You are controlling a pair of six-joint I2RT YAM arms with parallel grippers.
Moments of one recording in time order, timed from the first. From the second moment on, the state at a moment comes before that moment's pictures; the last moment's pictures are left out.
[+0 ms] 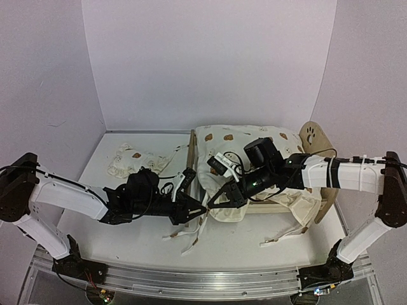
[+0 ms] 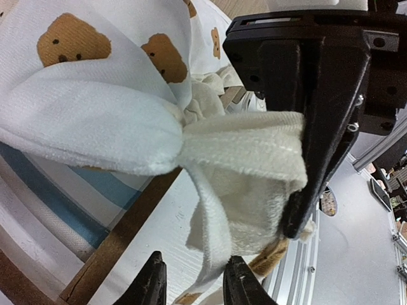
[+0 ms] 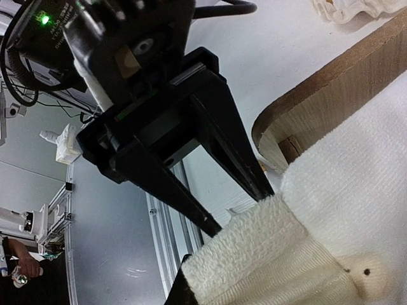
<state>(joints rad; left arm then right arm) -1.06 1.49 0.65 0.51 0.29 -0.36 0.86 1.53 1.00 -0.21 -0.76 0.23</state>
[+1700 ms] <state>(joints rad) -1.09 1.59 1.35 -0.09 -0.34 0.52 0.82 1.35 0.91 -0.09 -0.59 0.26</state>
